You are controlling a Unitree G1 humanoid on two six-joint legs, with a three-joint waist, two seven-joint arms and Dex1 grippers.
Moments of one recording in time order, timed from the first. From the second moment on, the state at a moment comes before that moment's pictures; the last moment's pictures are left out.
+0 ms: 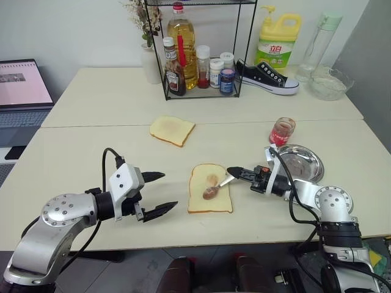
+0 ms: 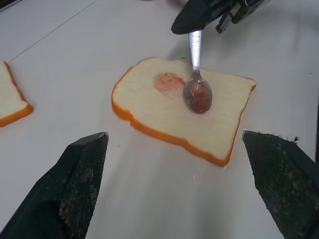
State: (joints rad) left arm 0.07 0.82 0.15 -0.51 -0.48 0.45 -0.92; right arm -0.40 -0.34 -0.15 0.01 1.12 1.17 0.35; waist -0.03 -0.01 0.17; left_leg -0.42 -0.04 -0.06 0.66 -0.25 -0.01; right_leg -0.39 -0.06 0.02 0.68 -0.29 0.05
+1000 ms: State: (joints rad) left arm 0.04 0.82 0.14 -0.50 -0.47 0.45 -0.95; right arm -0.48 -0.28 -0.22 0.15 1.01 1.14 0.39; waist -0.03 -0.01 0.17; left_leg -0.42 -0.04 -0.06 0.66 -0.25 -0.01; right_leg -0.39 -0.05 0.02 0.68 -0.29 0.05
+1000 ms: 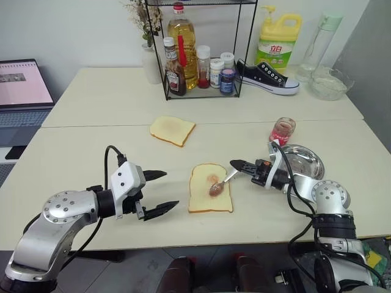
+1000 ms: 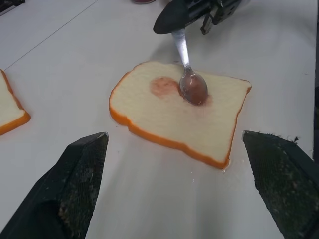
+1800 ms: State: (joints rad) left arm 0.04 0.83 0.14 -0.50 -0.47 0.45 -0.97; right arm -0.58 -0.18 -0.28 0.31 0.94 1.07 0.37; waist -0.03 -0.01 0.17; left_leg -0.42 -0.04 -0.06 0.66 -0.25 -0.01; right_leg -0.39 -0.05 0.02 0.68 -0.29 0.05
